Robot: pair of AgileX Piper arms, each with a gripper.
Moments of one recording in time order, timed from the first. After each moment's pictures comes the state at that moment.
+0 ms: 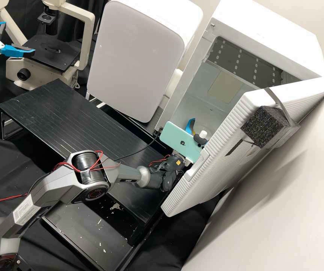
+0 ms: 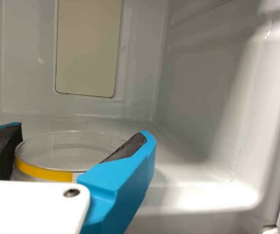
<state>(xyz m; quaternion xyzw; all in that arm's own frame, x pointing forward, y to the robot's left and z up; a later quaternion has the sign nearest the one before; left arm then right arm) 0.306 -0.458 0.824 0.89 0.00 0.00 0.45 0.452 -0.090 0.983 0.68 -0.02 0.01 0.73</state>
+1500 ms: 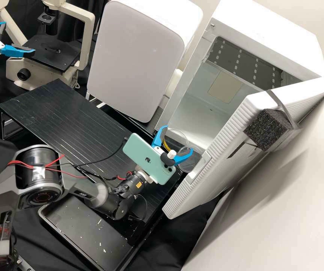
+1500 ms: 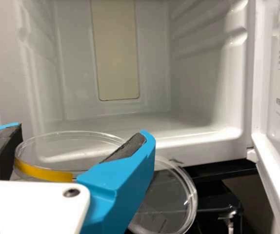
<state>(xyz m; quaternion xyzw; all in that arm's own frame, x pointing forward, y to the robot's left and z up) 0.306 -0.458 0.824 0.89 0.00 0.00 0.45 0.301 -0.053 0.947 0.74 -0.01 0.10 0.67</state>
